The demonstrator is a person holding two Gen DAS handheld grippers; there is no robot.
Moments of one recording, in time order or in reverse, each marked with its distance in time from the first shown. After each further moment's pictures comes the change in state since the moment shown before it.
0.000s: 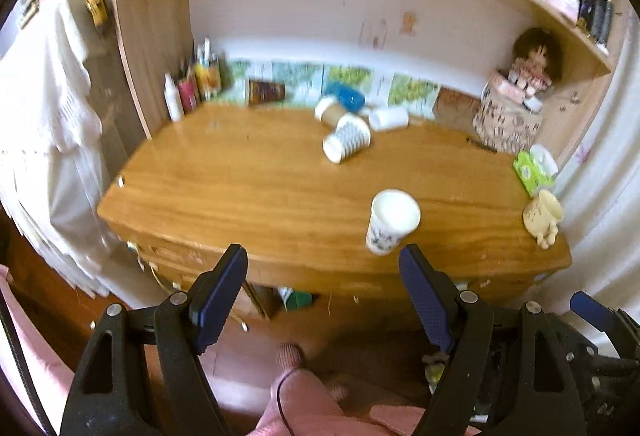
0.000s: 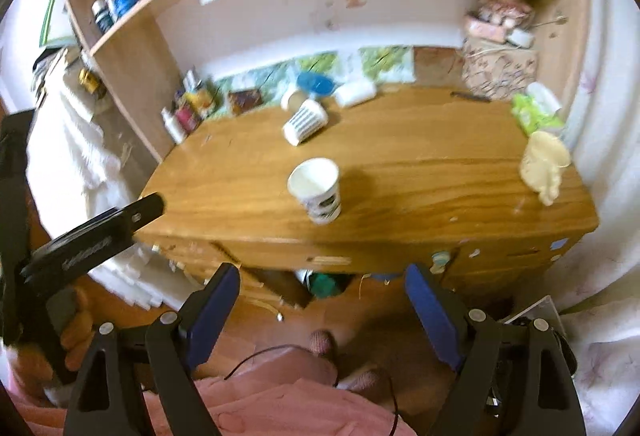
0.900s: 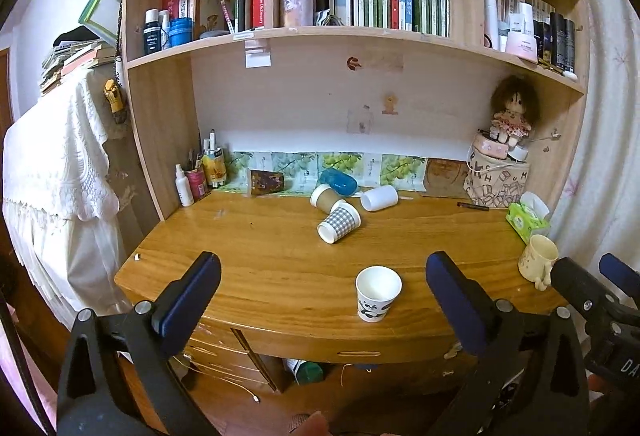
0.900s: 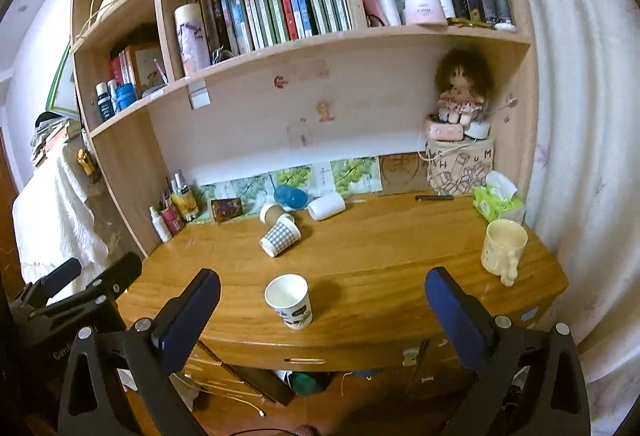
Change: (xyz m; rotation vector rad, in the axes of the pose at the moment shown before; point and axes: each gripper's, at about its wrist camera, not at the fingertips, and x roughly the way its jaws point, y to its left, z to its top) left arm -0.051 -0.036 -0.004 0.064 -0.305 0.045; right arm -0.048 -0.013 0.012 -0.001 -0.378 -0.057
